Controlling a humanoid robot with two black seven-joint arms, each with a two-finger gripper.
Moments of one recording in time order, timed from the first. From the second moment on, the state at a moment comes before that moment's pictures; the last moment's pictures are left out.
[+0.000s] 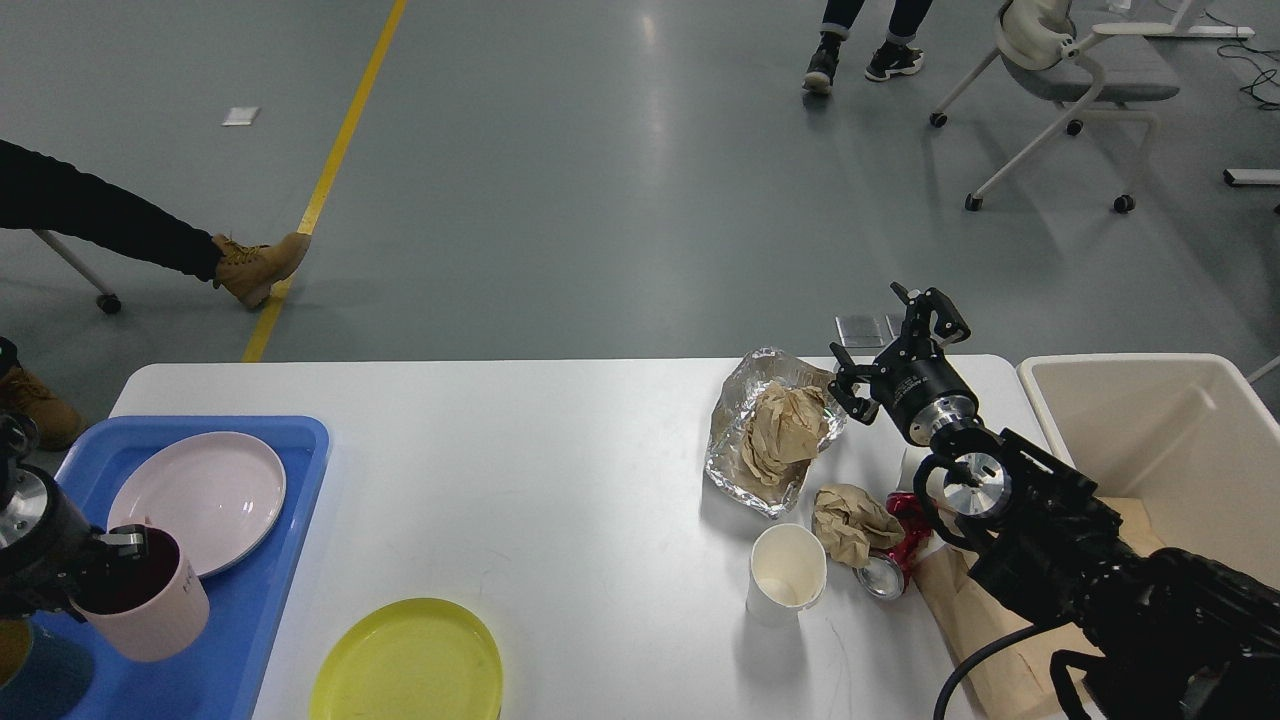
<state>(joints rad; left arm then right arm) -1.73 0.67 1.40 -1.41 0.06 -0.35 0.26 0.79 -0.01 0.58 0.14 0.13 0.44 0.28</state>
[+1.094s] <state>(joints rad) -1.46 0.57 1.28 -1.31 0.10 -0.17 0.28 0.79 -0.01 0.58 0.14 0.13 0.44 0.28</state>
